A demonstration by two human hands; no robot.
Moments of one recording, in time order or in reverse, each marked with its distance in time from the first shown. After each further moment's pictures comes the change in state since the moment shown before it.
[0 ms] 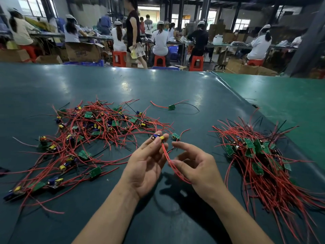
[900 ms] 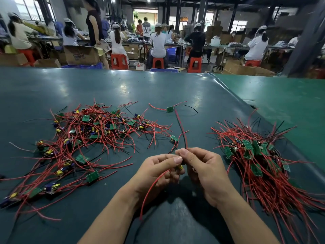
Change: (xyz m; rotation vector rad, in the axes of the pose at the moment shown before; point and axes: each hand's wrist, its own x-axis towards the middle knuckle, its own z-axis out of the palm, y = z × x) left_hand 0.000 -0.011 -0.004 0.483 -0.159 -0.171; right_hand 0.006 -0.004 -0.011 0.224 0.079 0.124
